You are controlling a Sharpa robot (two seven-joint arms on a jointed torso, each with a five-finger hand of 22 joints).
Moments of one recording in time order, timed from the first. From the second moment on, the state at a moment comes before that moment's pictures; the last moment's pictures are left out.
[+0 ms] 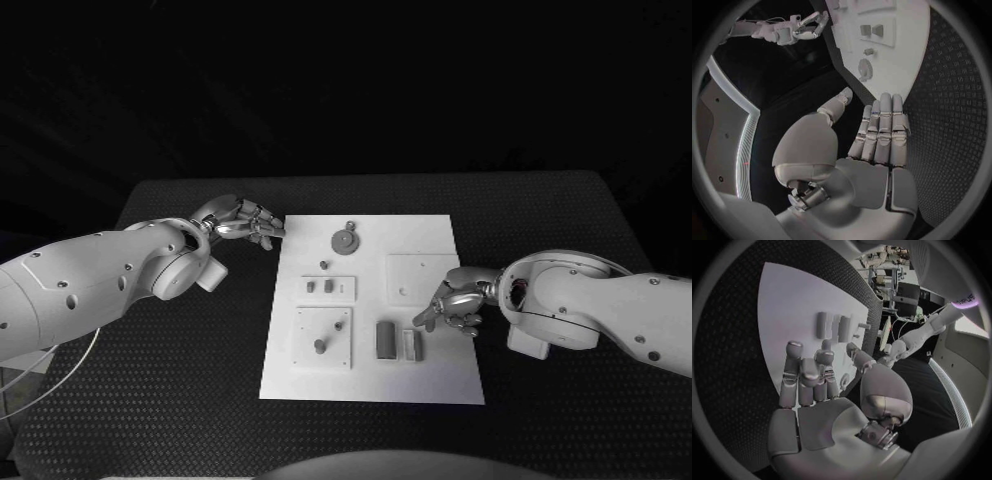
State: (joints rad) left arm 1.24 -0.82 -0.14 1.23 -0.55 -0.17 0.17; left_hand 1.08 -0.12 0.47 -0.24 0.05 0.82 0.19 0.32 0.45 1.09 0.15 0.07 0.20 1.05 0.06 0.46 0.72 0.01 1.02 -0.04 0.07 0.87; right arm 1.21 -0.97 -0.13 1.73 -0.97 0.06 -0.46; right_hand 0.71 -0.12 0.59 -0.19 0.06 1.06 0.07 0.21 0.72 1.20 -0.03 1.00 1.02 1.26 -0.14 1.45 0.85 0.25 1.17 -0.03 0.79 1.31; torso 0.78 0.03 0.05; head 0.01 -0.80
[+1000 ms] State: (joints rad) left arm 1.24 -0.82 -0.14 1.23 -0.55 -0.16 0.17; left_hand 1.07 -0.12 0.47 -0.23 0.05 0.82 0.19 0.32 0.45 1.09 0.15 0.07 0.20 1.05 0.06 0.45 0.72 0.01 1.02 -0.04 0.07 0.87; right arm 1.19 -0.90 -0.17 1.68 -1.12 0.17 -0.52; right_hand 0.63 -0.05 0.57 -0.20 0.06 1.12 0.05 0.23 0.72 1.23 -0.06 1.02 1.02 1.28 -0.15 1.45 0.86 0.25 1.18 -0.03 0.80 1.31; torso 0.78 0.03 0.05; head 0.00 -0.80
